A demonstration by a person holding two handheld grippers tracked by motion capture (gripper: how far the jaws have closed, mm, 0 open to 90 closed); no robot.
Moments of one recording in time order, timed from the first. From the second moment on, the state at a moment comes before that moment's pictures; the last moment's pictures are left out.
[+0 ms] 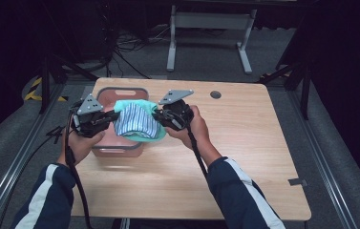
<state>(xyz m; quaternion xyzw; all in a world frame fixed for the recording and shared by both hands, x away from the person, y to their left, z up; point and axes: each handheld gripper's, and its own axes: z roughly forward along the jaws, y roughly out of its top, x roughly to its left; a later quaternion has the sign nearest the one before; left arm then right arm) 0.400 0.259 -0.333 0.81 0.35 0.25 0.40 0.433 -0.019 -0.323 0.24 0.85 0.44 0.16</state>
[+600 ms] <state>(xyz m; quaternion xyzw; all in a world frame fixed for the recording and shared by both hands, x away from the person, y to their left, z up) 0.398 0.308 -0.341 0.79 0.40 0.26 0.38 0.449 0.043 -0.338 0.22 0.86 0.43 0.14</state>
